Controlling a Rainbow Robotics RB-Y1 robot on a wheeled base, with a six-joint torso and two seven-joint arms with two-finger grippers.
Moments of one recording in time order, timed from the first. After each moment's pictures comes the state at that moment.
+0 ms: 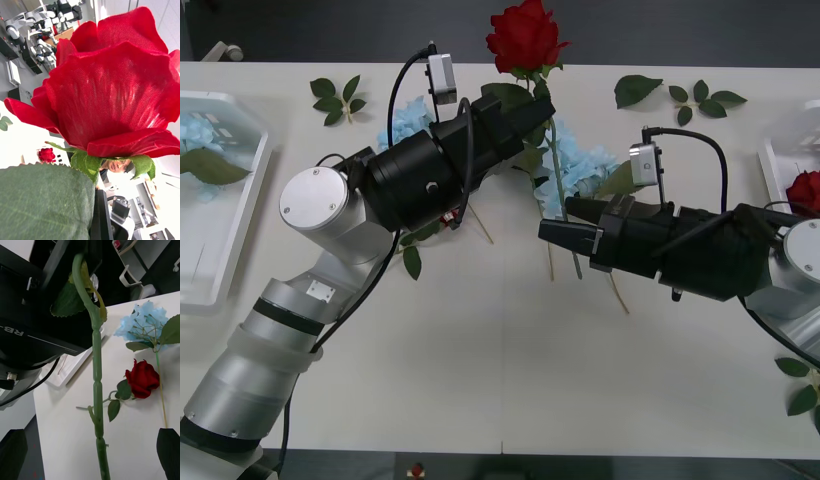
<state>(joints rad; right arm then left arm) -0.21 -0.75 0.40 -1.80 -2.08 0.63 2.42 -0.42 0.24 -0.27 -1.61 1.92 0.62 -2.01</state>
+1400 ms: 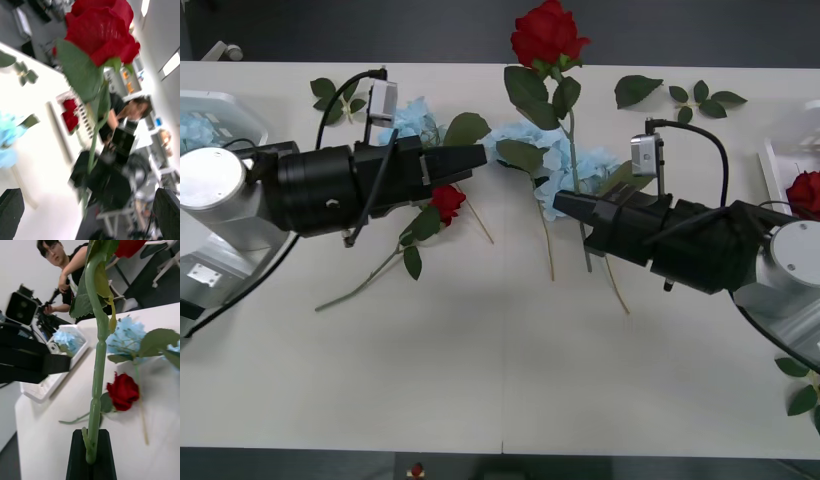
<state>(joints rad) -0.22 -0.73 0.40 -1.79 -2.03 0.52 2.42 -0.42 0.63 -0.30 -1.61 2.09 0.87 -2.01</state>
